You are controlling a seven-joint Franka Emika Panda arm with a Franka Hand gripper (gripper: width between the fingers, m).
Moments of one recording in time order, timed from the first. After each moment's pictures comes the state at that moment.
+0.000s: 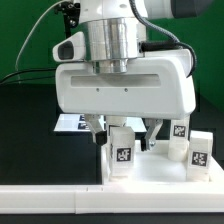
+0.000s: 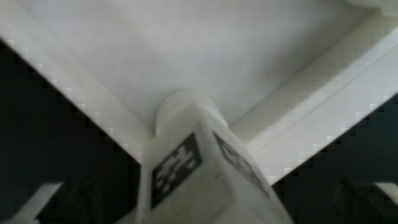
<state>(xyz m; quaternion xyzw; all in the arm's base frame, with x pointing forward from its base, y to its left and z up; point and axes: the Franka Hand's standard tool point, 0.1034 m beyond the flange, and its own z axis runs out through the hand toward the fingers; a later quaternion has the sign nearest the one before) 0.636 -0.003 0.076 -0.97 0.25 -0.06 0.05</state>
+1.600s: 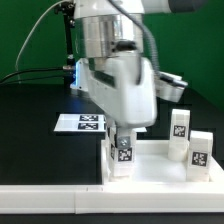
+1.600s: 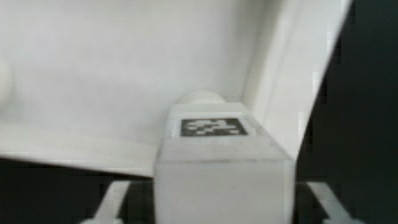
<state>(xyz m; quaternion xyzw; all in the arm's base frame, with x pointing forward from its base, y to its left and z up) 0.634 -0.003 0.080 -0.73 0.68 0.00 0.07</state>
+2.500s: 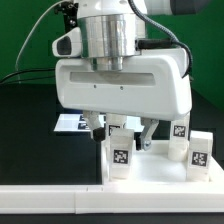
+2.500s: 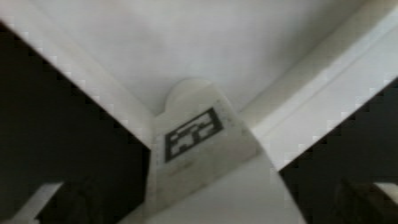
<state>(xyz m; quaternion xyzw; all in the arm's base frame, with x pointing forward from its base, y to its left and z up) 0.637 -0.005 0.079 -0.94 0.33 -0.04 0.05</state>
